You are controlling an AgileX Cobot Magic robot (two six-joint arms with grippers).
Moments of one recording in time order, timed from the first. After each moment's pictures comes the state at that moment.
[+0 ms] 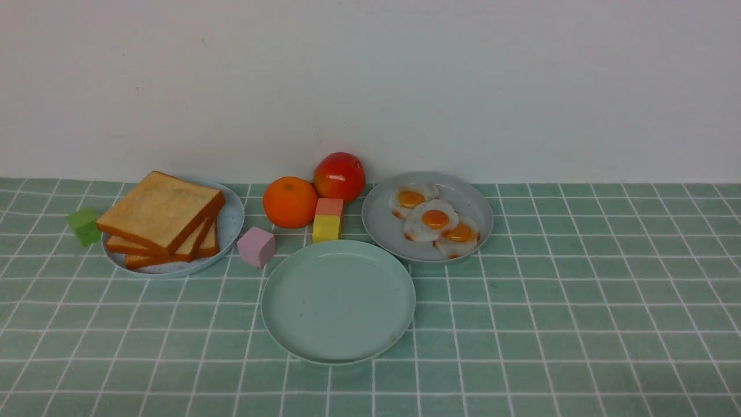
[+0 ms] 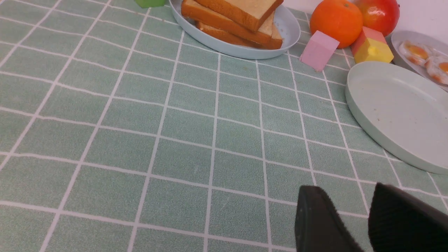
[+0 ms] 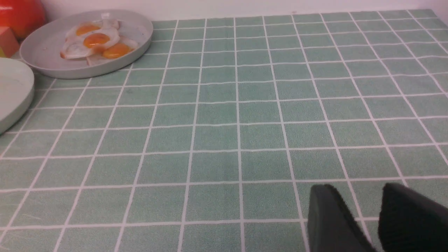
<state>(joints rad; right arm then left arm) 0.02 -0.01 0.02 -0.05 0.38 0.11 -0.04 -0.01 0.03 -0.11 0.37 -0.19</state>
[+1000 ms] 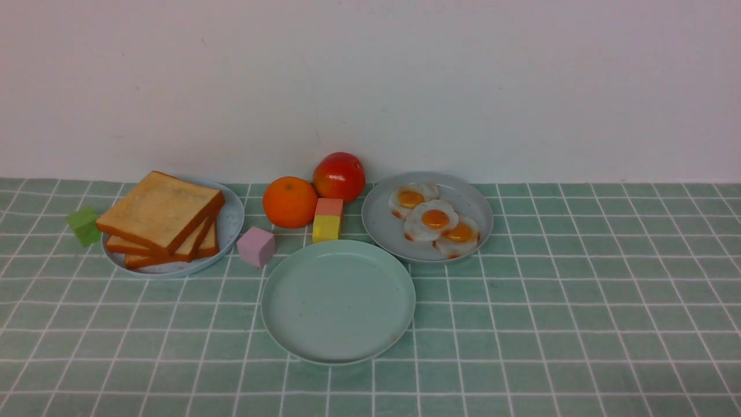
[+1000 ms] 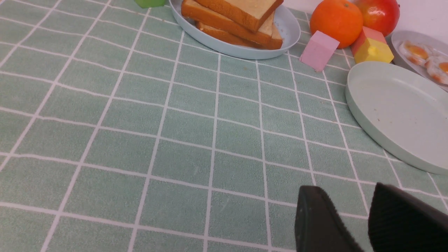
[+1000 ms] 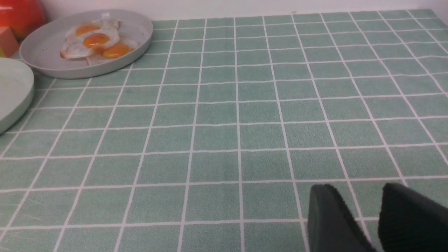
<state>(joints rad) 0.02 -0.01 0.02 -0.05 0.38 0.11 -0.04 -0.01 0.03 -0.11 0.35 -0.19</state>
